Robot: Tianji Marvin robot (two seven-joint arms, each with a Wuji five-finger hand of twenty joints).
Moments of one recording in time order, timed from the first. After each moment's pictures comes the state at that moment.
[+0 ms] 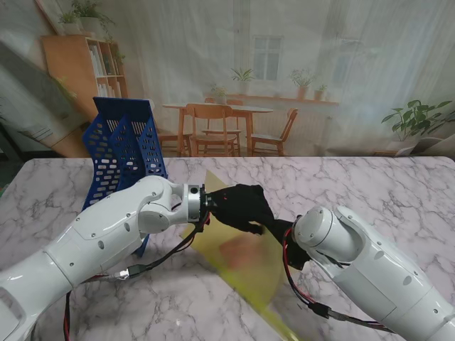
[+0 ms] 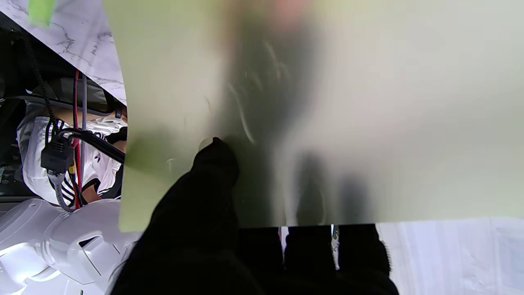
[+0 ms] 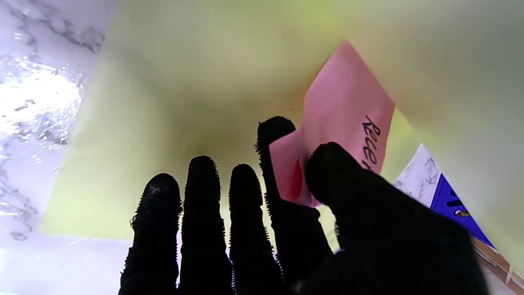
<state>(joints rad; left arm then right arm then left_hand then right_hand) 0.84 -1.11 -0.56 -1.29 0.82 -0.80 0.03 -1.22 -0.99 0.88 -1.62 -0.26 0.74 0.58 1.17 -0.26 0.23 -0.15 0.70 0.08 0.80 0.80 0.75 0.03 0.40 0.78 0.63 0.14 0.47 0.68 0.18 0.16 1.06 0.54 0.71 -0.34 0.80 -0.22 0.92 0.16 0.96 0.62 0.44 0.20 0.85 0.50 0.44 0.20 0.74 0.50 0.16 0.25 1.35 0.62</state>
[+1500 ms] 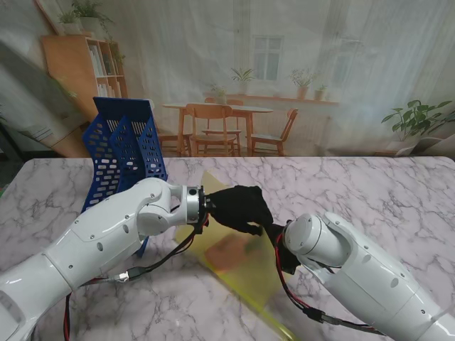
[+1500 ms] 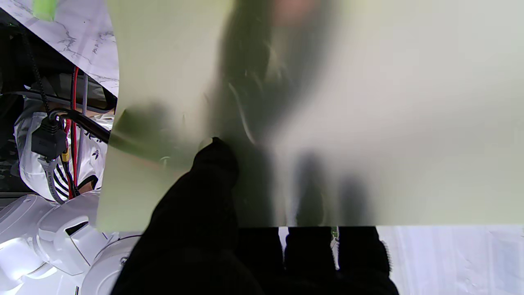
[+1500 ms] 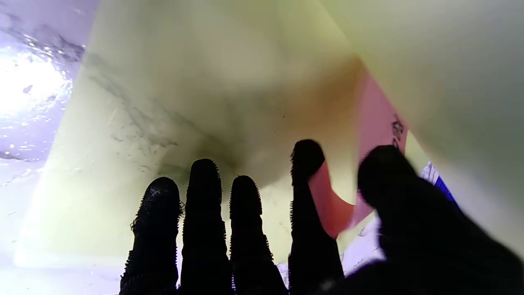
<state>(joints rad) 0.86 -1.11 -0.58 -1.29 0.82 -0.80 0.02 -1.20 -1.02 0.82 -1.58 -0.28 0.68 0.54 1.17 -0.26 0.23 -0.15 0.70 0.08 0.80 0.80 0.75 0.03 0.40 0.78 0.63 0.14 0.47 0.67 0.18 0.16 1.06 0.54 0.49 -0.32 0.68 -0.17 0.60 -0.09 0.71 0.39 0.31 0.20 0.82 0.47 0.41 0.18 0.76 0.52 0.11 0.25 1.32 0.62</state>
